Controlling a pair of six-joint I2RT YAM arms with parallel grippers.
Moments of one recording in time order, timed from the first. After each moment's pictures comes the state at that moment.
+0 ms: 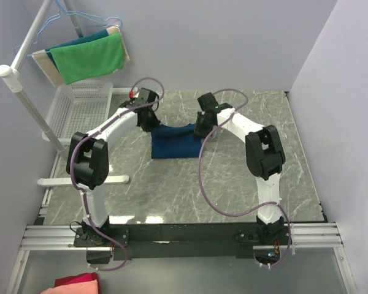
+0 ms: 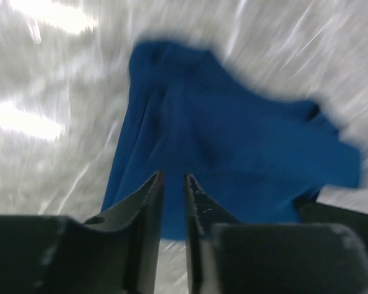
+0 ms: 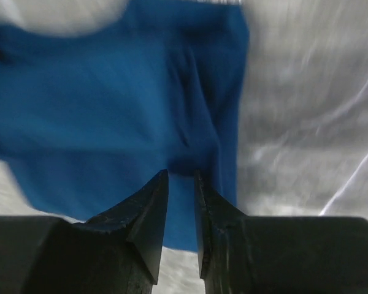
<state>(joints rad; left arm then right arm) -0.38 1.93 1.60 -0.63 -0.15 -0.84 0.44 2.11 1.70 -0.65 -0.08 0.67</state>
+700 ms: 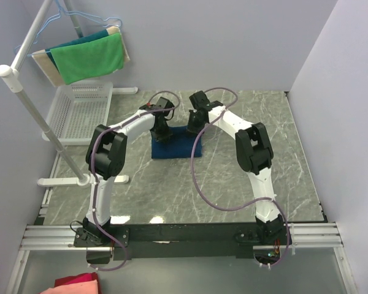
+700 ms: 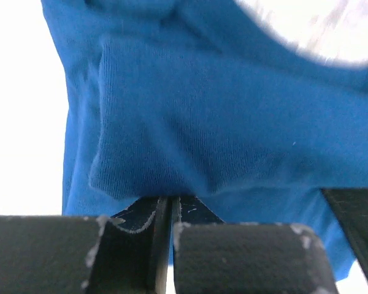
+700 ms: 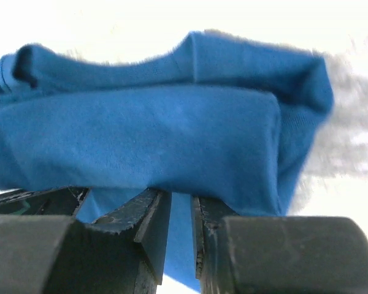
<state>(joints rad) -0.48 2.14 1.68 -0.74 -0.11 -0.84 0.47 2.26 1.85 -0.67 -0.12 0.67</state>
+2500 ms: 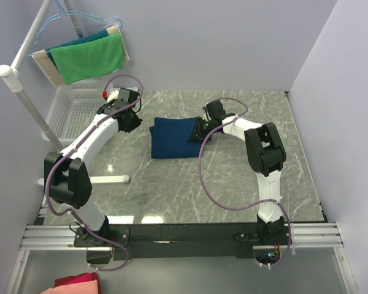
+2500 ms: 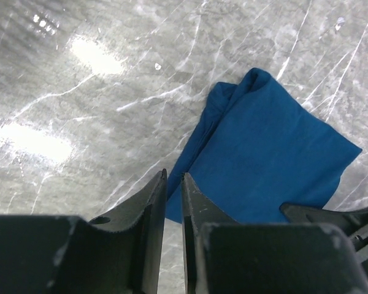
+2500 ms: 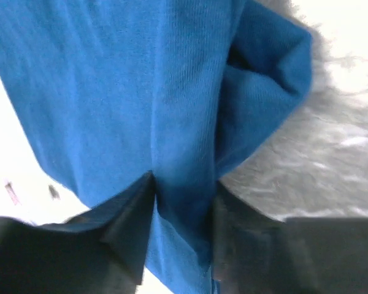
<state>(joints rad) -0.31 1.65 1.43 -0.70 -0.31 -0.90 0.37 2.15 1.50 -0.34 -0.43 0.58</state>
